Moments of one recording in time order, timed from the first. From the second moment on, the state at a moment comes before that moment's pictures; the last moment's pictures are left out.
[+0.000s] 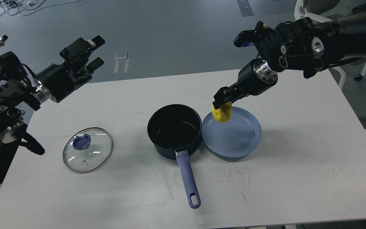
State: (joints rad) left arm -0.91 0.80 -0.40 -1.16 0.70 -0.23 -0.49; right arm 1.89 -0.10 -1.12 1.01 -0.36 0.49 0.49
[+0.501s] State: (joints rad) left arm -0.91 0.82 -0.40 -1.16 0.70 -0.23 -0.49; right arm 1.84 0.00 -1.08 0.92 -0.23 0.49 0.49
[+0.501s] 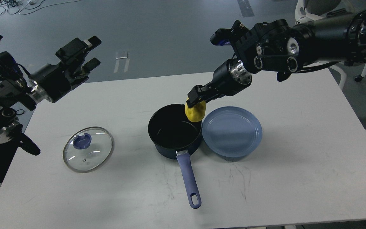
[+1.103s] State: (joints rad) left arm -0.91 0.82 -0.40 -1.16 0.70 -0.23 -0.49; right arm 1.71 0.00 -1.08 0.82 -0.16 0.49 0.49
